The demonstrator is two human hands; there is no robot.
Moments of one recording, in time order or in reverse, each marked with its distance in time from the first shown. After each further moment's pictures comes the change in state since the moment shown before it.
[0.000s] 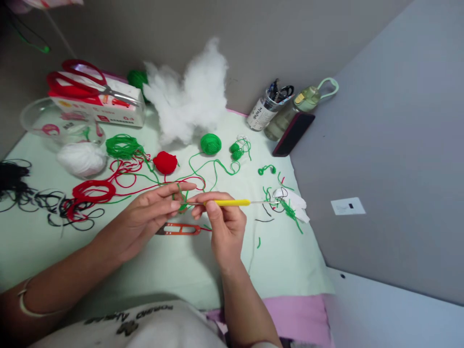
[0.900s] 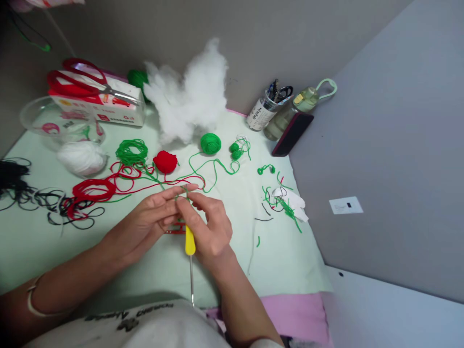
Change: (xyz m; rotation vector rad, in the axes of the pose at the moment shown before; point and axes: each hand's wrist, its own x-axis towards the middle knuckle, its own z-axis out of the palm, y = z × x) left_hand -0.001 -0.011 0.002 -0.123 0.009 -0.026; right_hand -0.011 0.003 0.004 -0.701 -0.034 -0.493
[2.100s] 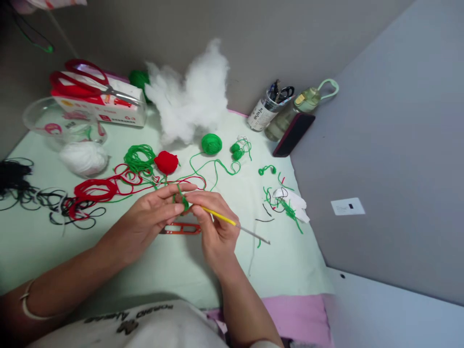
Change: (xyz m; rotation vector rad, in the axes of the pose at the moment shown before) left_hand -0.002 0.003 -0.002 0.085 -0.015 0.086; right_hand 0.011 0.002 0.002 0.546 0.045 0.304
